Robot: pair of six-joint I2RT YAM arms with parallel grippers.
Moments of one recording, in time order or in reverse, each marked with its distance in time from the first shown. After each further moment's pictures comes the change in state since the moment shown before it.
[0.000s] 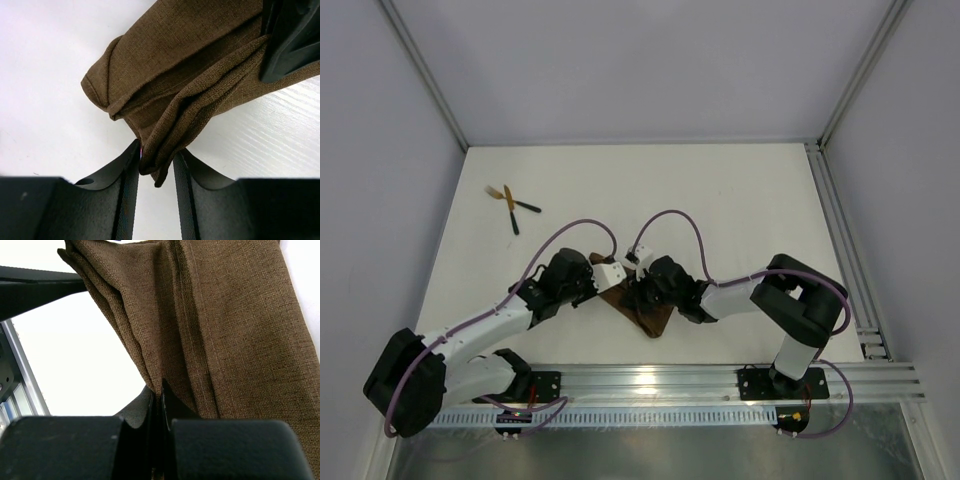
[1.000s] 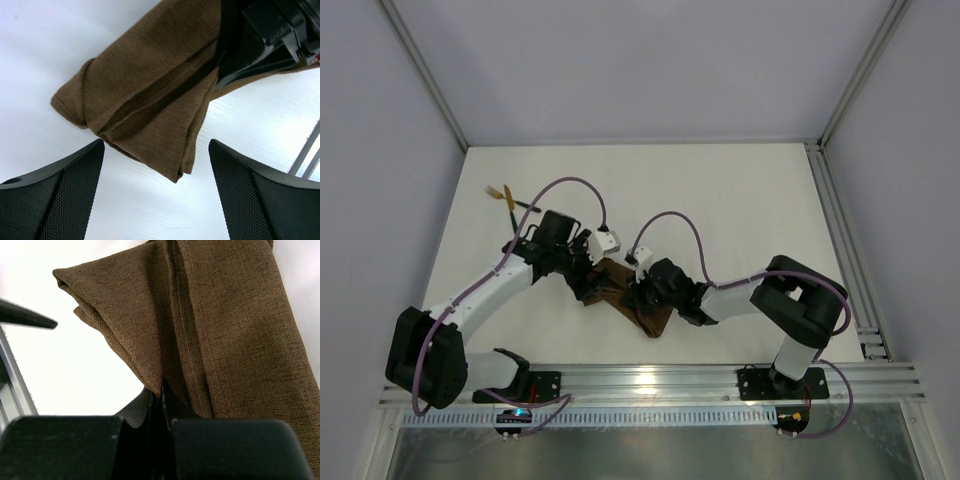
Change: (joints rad) left arm 0.215 0.184 0.340 -0.365 0.440 -0.021; right arm 0.014 -0.003 -0.011 0.018 0.048 -0.042
